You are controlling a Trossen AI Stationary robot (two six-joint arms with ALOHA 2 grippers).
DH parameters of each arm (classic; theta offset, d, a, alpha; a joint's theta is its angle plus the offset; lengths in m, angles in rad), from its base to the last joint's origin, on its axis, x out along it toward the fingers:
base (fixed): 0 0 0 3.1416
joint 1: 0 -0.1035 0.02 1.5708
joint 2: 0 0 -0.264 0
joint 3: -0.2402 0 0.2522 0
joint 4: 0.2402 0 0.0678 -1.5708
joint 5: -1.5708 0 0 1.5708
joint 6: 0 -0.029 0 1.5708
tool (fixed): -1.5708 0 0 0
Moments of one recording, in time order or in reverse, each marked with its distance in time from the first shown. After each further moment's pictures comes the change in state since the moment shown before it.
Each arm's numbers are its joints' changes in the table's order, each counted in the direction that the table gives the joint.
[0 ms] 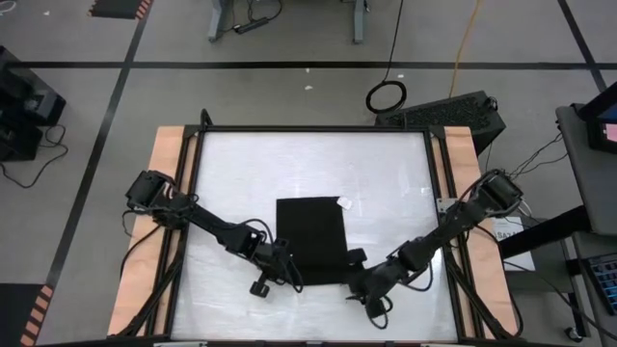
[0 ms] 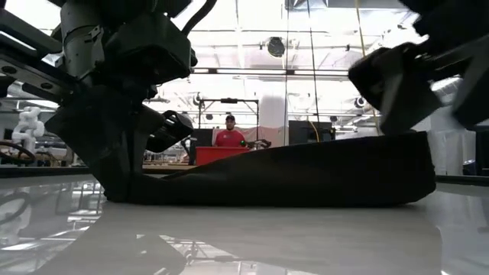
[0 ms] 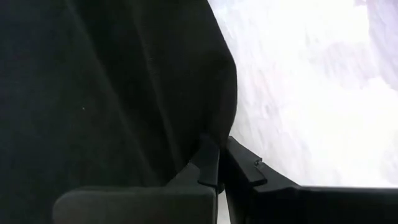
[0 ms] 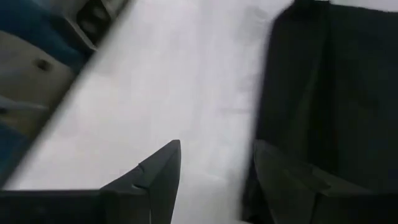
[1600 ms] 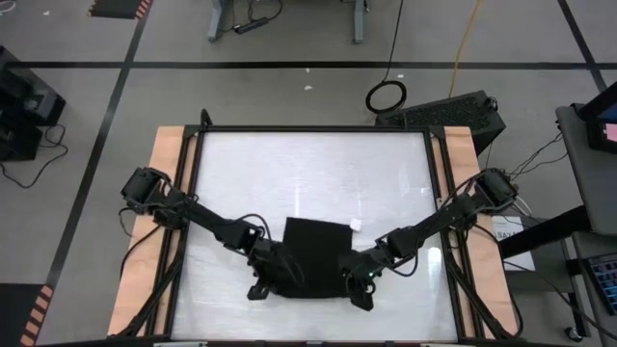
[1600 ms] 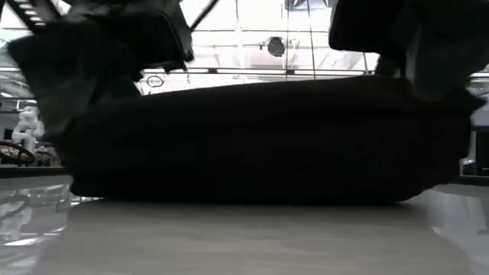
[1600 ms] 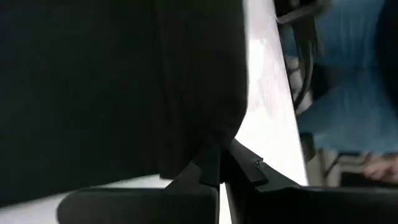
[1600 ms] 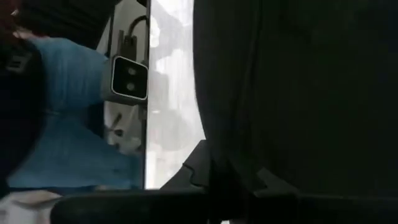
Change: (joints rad) left arm -0.016 -0.064 0.002 -0.020 0.324 0.347; right arm 0.136 0.015 -0.030 -0.005 -0.398 -0.518
